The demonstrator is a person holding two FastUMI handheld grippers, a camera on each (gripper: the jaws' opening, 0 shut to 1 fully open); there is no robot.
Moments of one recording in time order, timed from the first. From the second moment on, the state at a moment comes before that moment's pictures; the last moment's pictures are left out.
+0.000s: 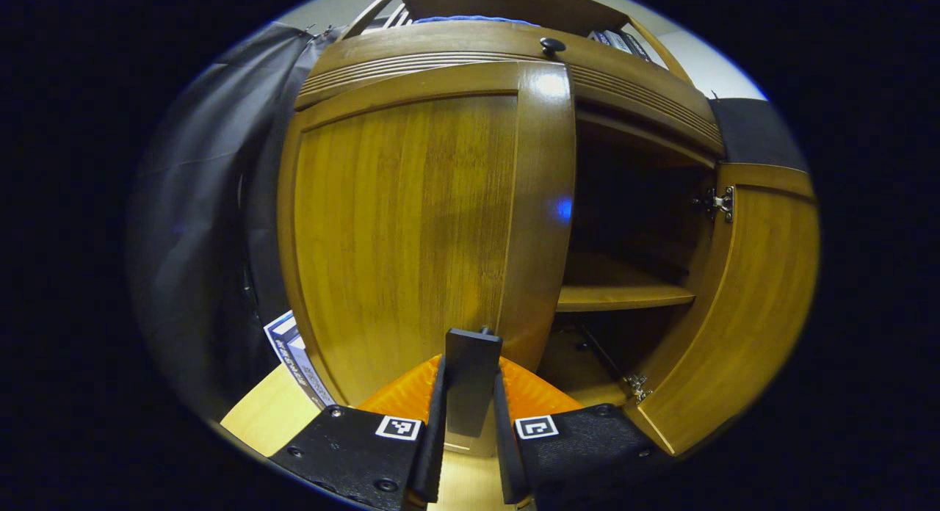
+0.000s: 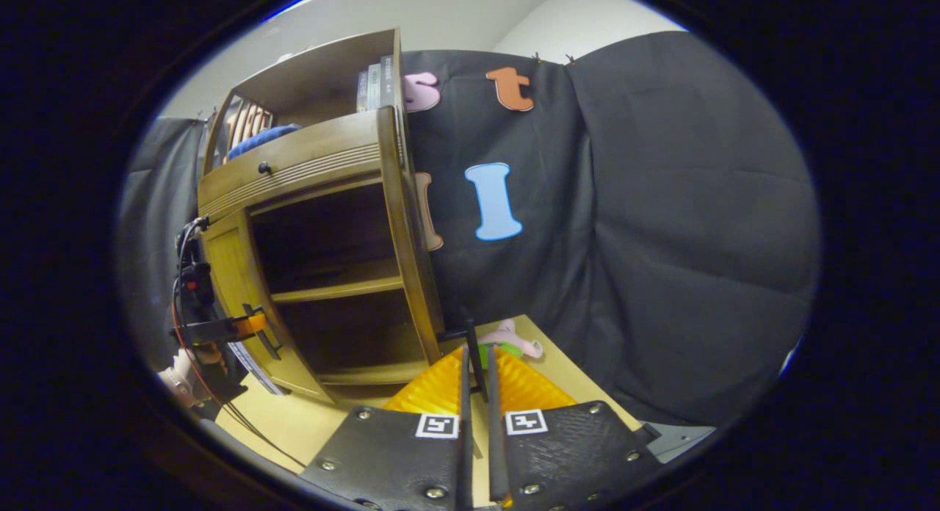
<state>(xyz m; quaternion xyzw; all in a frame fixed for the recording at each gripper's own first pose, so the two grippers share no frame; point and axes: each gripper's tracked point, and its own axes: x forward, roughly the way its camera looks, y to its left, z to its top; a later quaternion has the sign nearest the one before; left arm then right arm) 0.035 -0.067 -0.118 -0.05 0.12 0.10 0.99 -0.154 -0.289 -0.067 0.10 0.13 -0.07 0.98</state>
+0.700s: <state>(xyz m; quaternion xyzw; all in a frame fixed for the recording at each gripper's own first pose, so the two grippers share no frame) -0.048 -0.033 -0.110 -0.06 0.09 0.18 0.98 -0.171 -0.247 -0.049 0.07 0.13 0.06 0.99</state>
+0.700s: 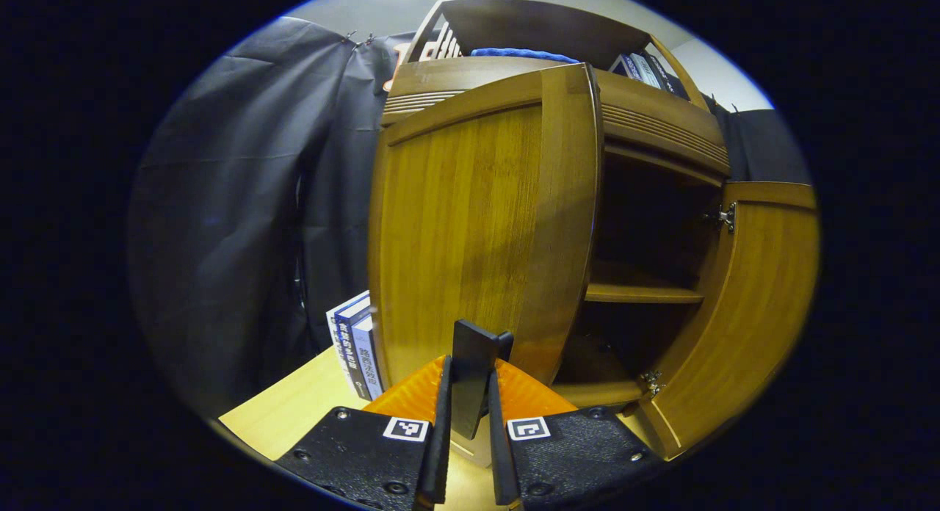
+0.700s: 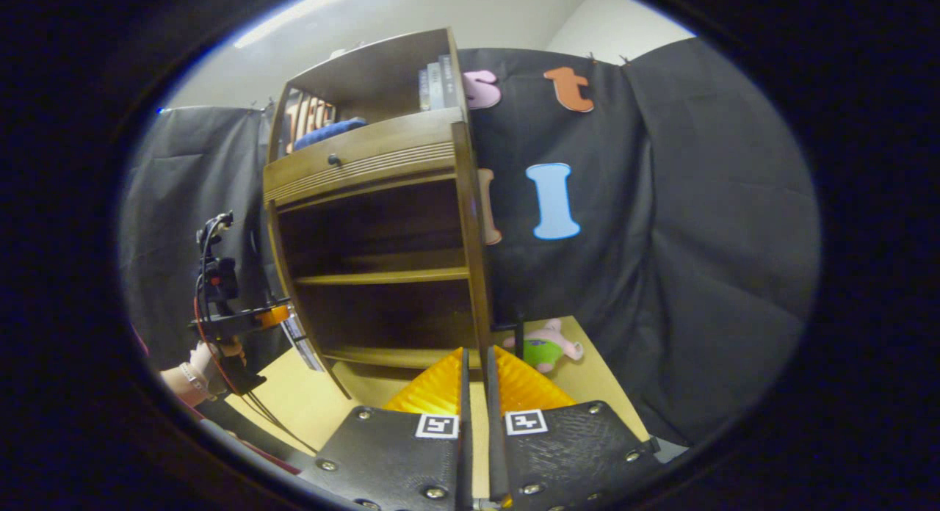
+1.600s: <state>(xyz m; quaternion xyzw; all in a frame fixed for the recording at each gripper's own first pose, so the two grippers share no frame) -0.115 0.026 -0.106 -0.07 0.11 0.13 0.98 -0.127 -0.089 -0.048 0.06 0.13 0.18 0.97</state>
